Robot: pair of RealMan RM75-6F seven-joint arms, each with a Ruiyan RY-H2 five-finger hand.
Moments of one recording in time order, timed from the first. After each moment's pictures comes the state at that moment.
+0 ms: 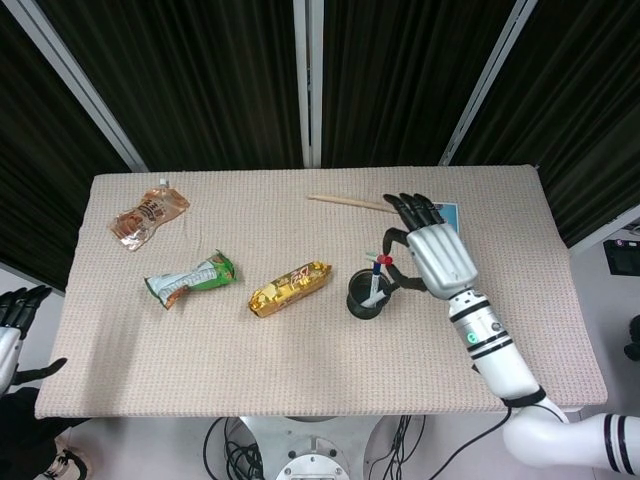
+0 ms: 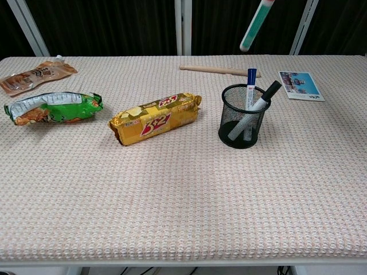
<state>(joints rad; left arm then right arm) -0.10 -1.02 0.00 -1.49 1.55 1.45 -0.25 0.75 -1.07 0.28 -2.08 -0.98 1.19 -0.37</state>
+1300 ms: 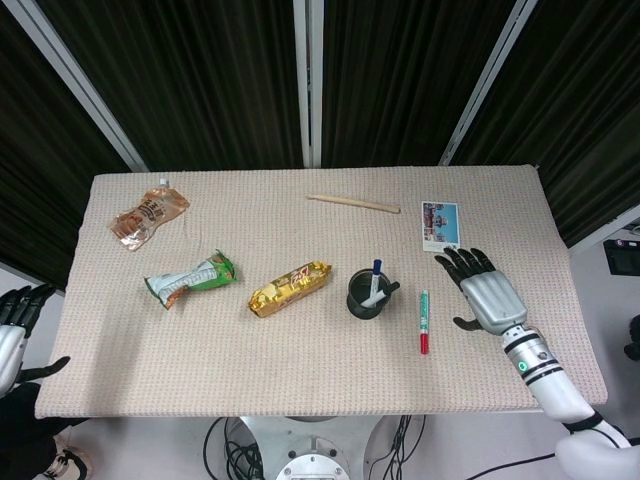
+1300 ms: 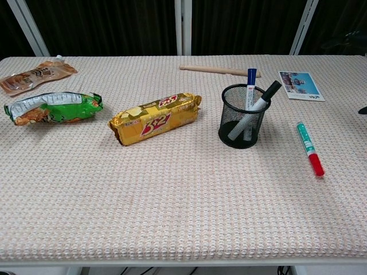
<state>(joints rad) -0.10 -1.02 0.00 -1.51 1.56 1.46 -0.23 0.53 -1.07 0.01 -1.80 -1.27 1.13 -0.24</state>
